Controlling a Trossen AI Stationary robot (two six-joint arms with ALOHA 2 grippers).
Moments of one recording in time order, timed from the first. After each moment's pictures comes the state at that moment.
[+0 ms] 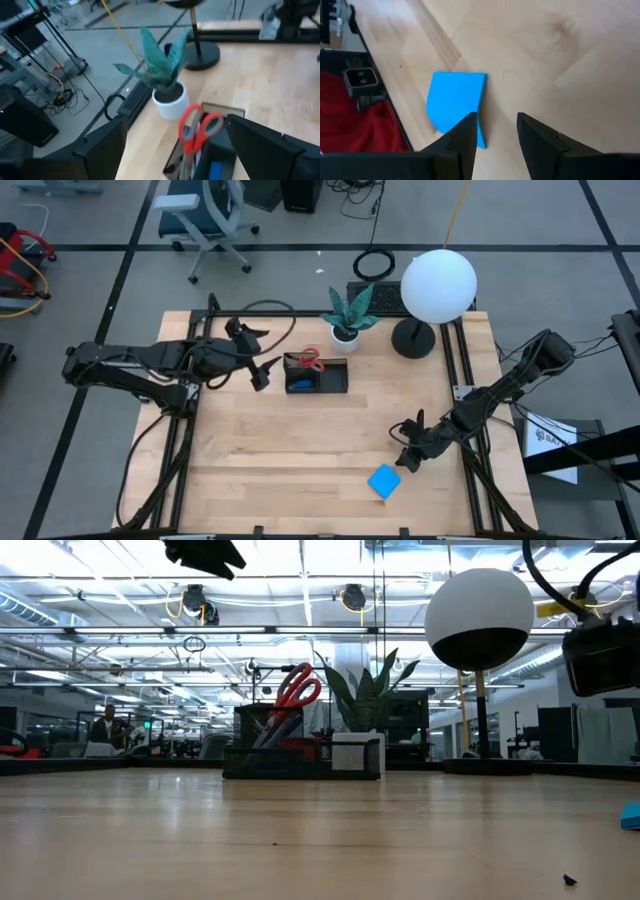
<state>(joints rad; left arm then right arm) -0.04 1.06 1.06 -0.51 -0.57 -0.01 0.64 1.19 0.32 0.05 0.05 1.48</state>
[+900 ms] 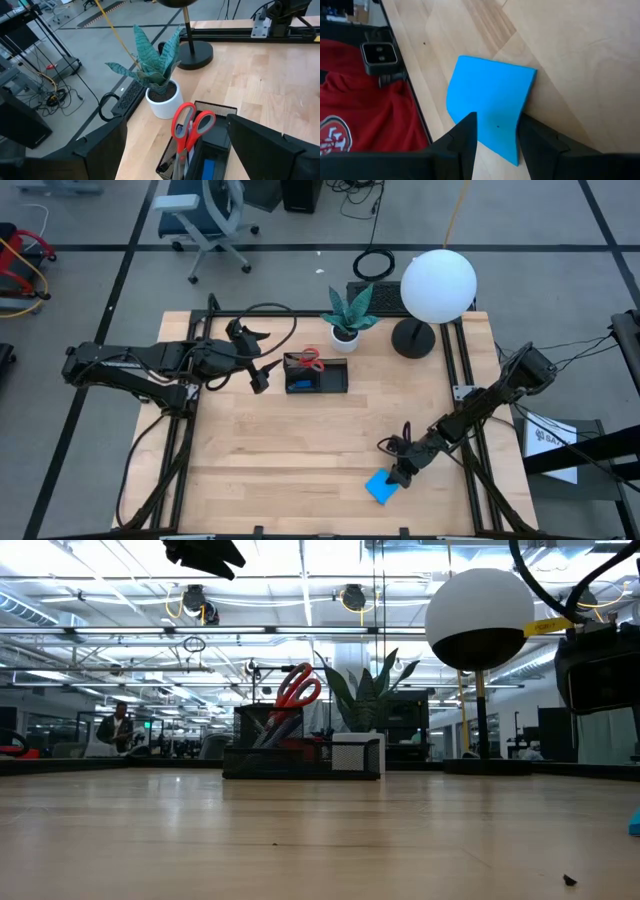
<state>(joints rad) -0.04 1.05 1.06 -0.50 -0.55 -0.02 0.64 1.55 0.36 0.44 -0.06 1.42</state>
